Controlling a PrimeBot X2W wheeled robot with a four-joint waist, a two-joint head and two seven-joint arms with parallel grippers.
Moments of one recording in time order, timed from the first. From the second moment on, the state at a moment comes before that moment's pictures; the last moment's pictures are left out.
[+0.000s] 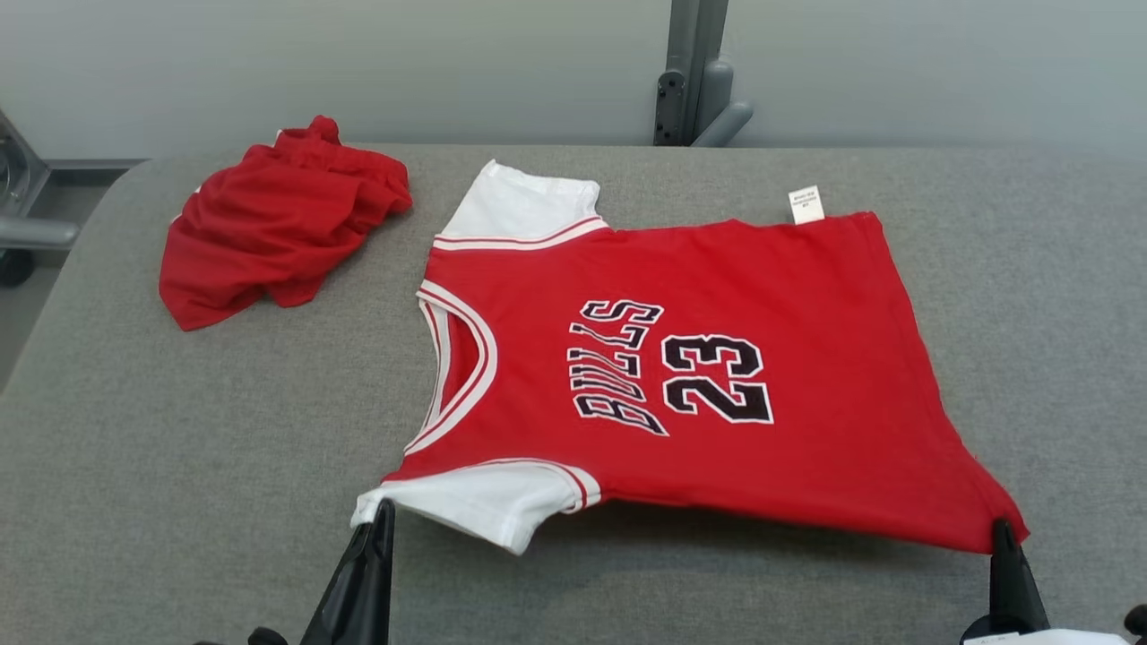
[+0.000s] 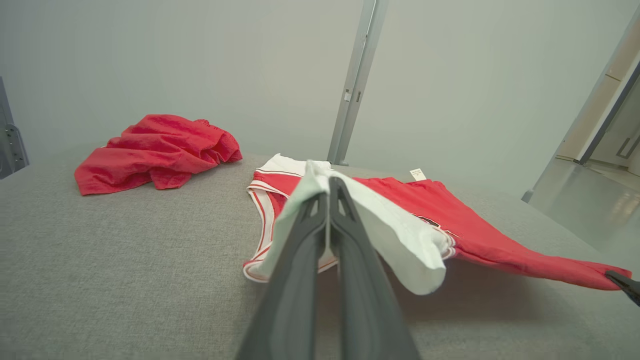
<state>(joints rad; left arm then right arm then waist) 0.26 0.13 -0.22 -0.21 -0.33 -0.13 -0.26 0.17 -0.05 -0.08 0.15 0.90 0.13 -0.26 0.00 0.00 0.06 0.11</state>
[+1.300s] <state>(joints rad) -0.28 0.12 -0.28 0.30 -0.38 -0.13 -0.26 -0.21 -0.05 0.00 0.47 0.85 0.13 -0.26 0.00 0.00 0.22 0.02</state>
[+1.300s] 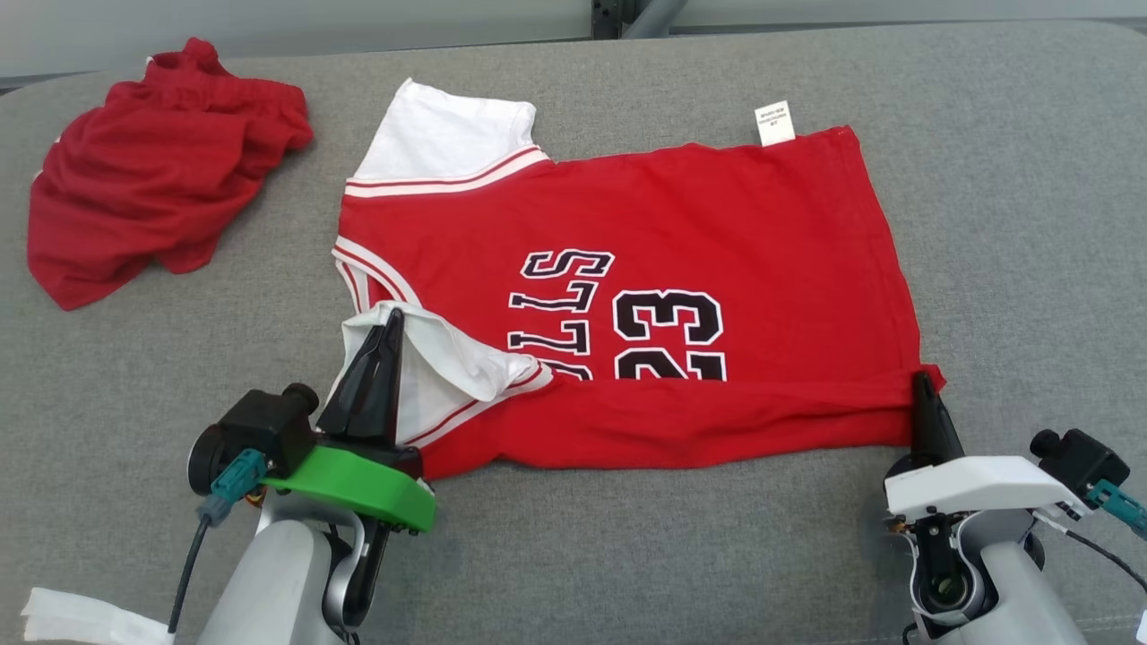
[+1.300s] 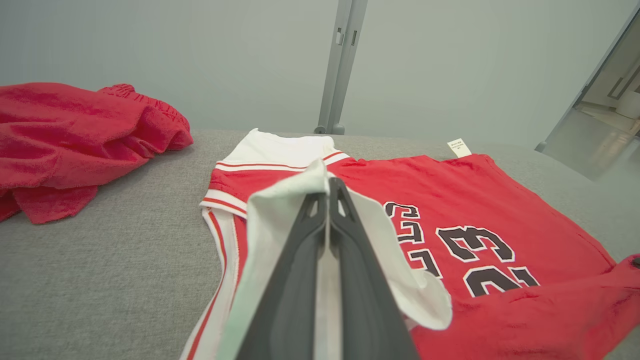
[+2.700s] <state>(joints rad) -0.10 0.08 -0.11 0.57 -0.49 -0.12 -0.18 -0.02 -0.05 -0.10 0.28 0.46 0.13 -0.26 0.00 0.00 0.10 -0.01</state>
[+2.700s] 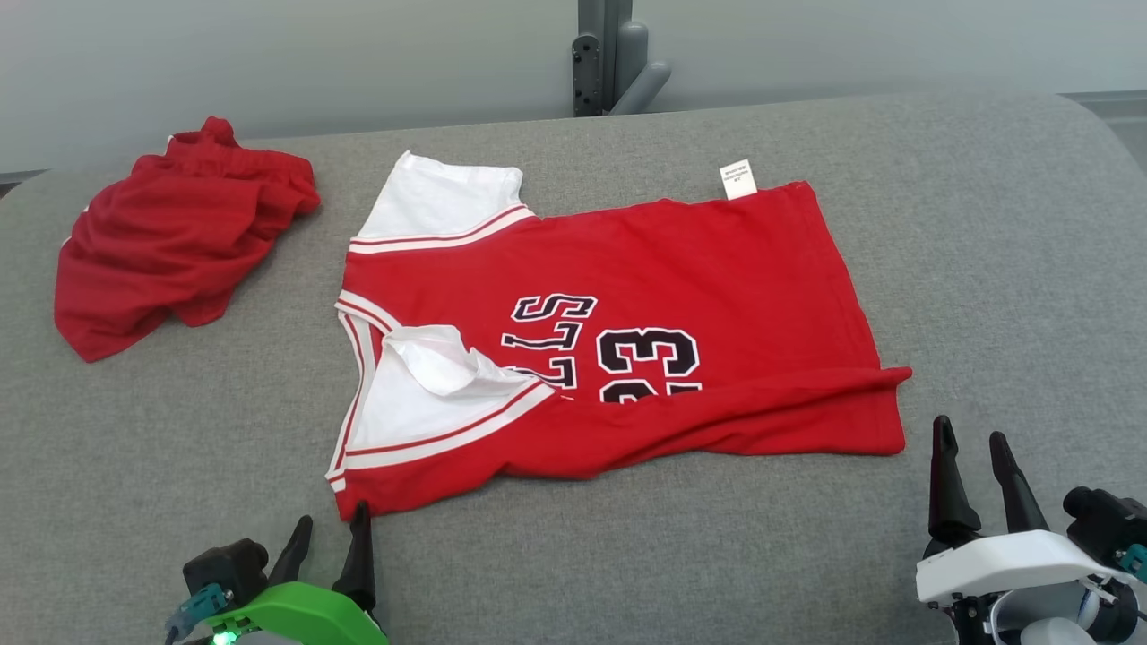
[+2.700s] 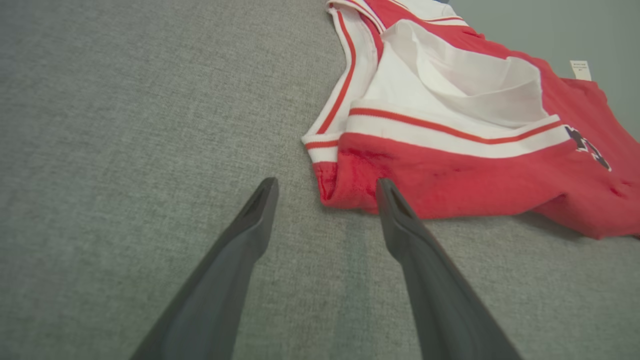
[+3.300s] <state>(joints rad) -0.22 0.07 -0.12 0.66 -0.54 -0.12 -0.14 -0.10 -0.05 -0.01 0.37 0.42 0.13 -0.24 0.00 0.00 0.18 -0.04</state>
